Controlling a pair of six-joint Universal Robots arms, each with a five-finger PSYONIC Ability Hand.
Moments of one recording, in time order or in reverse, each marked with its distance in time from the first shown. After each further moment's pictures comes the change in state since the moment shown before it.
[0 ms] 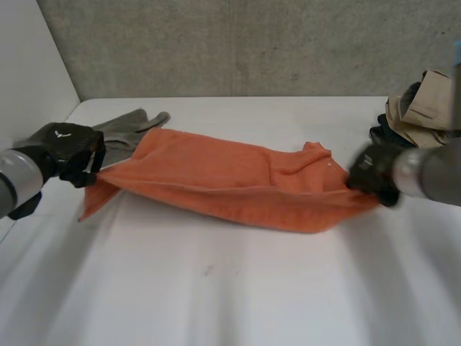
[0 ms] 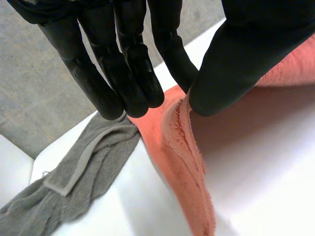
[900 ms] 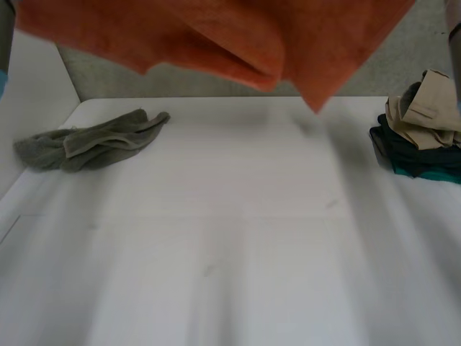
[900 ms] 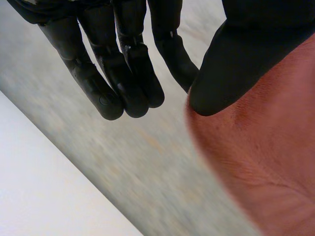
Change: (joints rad) left arm -0.174 -0.292 0.868 0.289 -0.300 0.093; right arm 0.017 -0.105 -0.182 -1.029 0.086 0.478; left_hand 0.000 0.000 0.001 0.003 0.000; right_hand 0.001 0.007 0.001 0.004 0.046
